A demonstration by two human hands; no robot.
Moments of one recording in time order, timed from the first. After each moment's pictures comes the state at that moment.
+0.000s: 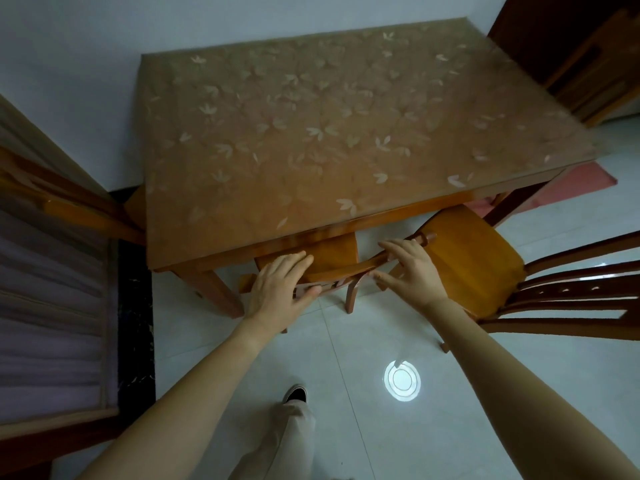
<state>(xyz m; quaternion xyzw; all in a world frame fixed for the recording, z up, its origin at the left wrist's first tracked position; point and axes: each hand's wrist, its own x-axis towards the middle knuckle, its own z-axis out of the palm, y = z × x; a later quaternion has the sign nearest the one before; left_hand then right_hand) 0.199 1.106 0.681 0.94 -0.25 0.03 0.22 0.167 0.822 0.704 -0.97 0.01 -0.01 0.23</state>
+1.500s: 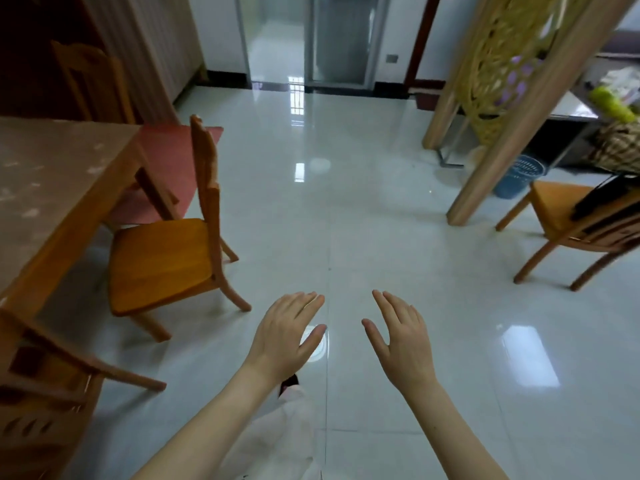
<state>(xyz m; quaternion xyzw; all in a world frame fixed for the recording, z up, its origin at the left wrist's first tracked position) -0.243 0.802 0.750 0.58 -0.78 -0.11 0.21 -0.469 0.788 0.740 -0.75 0.60 -0.25 0.11</state>
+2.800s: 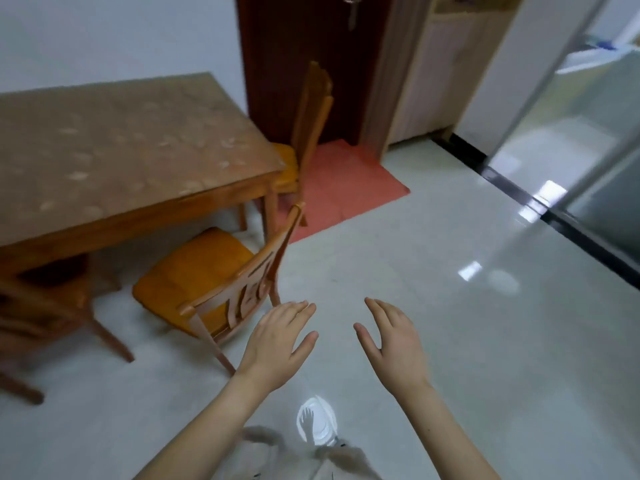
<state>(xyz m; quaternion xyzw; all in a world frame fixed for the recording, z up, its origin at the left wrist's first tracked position) -0.159 0.270 0.738 0.89 -0.38 -0.02 0.25 -0.270 0.069 0.762 -0.95 0.18 -0.11 0.23</state>
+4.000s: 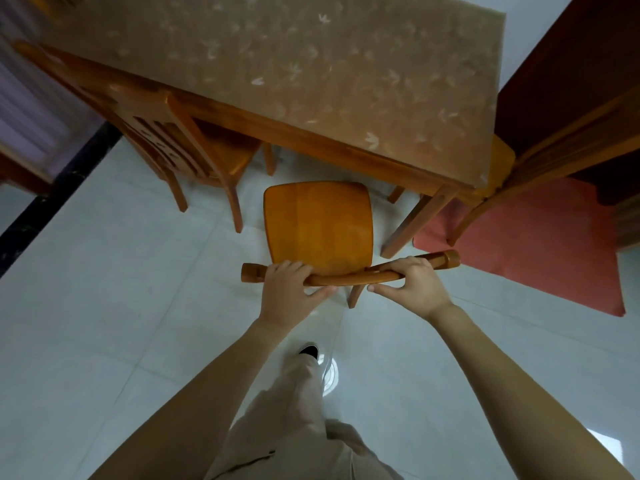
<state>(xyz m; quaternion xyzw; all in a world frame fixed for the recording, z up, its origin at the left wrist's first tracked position) -0.024 0.273 0.662 0.96 0.13 0.06 0.26 0.108 0.037 0.677 -0.92 -0.29 0.15 0.20</state>
